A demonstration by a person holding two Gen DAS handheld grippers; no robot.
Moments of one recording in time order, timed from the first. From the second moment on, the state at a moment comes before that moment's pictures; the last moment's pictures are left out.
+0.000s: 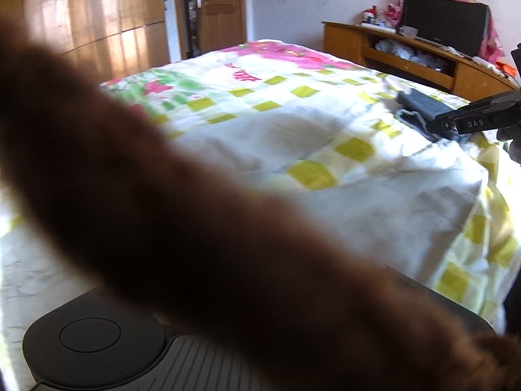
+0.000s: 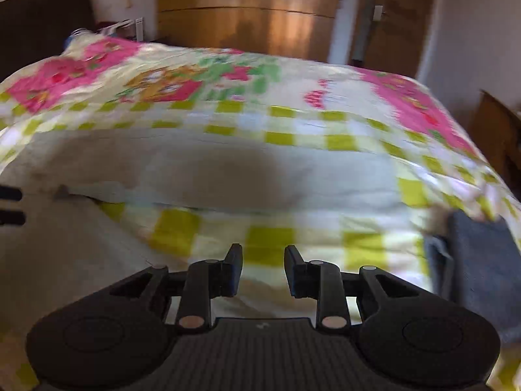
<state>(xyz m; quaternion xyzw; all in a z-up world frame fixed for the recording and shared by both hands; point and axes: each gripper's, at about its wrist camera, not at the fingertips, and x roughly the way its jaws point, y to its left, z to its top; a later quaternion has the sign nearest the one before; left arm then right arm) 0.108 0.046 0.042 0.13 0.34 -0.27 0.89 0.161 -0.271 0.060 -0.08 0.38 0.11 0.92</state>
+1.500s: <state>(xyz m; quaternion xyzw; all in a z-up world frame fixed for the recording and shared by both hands) 0.182 0.226 0.095 0.16 0.32 -0.12 0.93 0.196 -0.128 0.138 -0.21 0.27 0.31 0.89</state>
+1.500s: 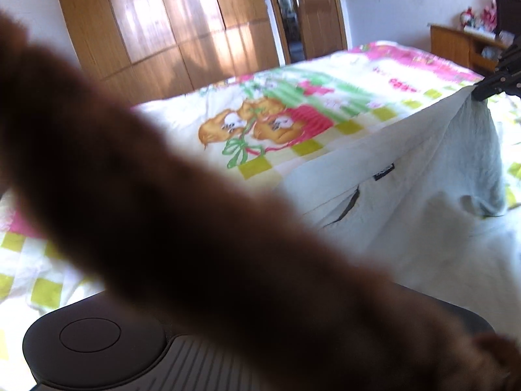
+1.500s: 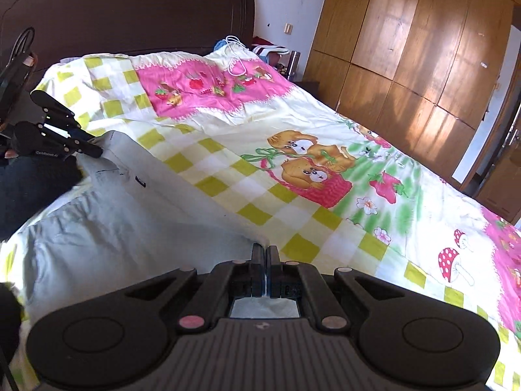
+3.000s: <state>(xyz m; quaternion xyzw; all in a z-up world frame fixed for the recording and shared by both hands) -0.014 0.182 0.050 0.14 0.32 -0.14 0.93 0.138 -0.148 0.058 -0.11 0.39 0.14 0.90</state>
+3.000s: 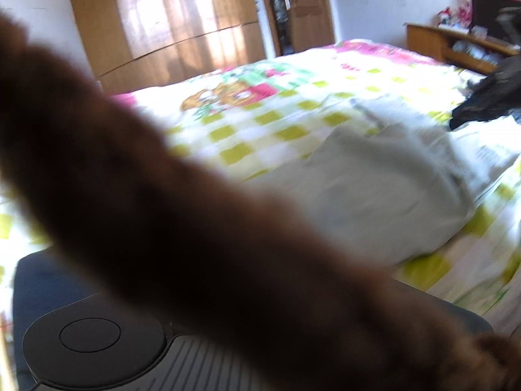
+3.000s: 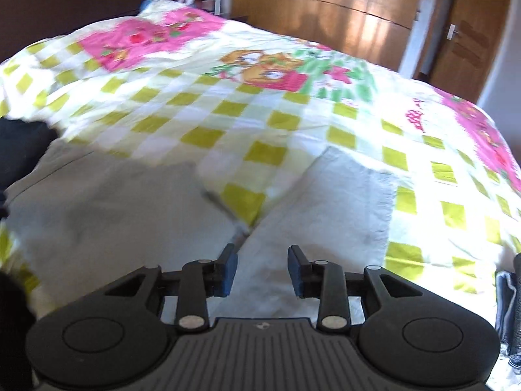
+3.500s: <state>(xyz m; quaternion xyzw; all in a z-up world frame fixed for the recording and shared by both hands) 0.035 0.096 0.005 0.11 0.36 -0.25 0.89 0.287 -0.165 -0.012 0.01 0.43 -0.02 0.90</state>
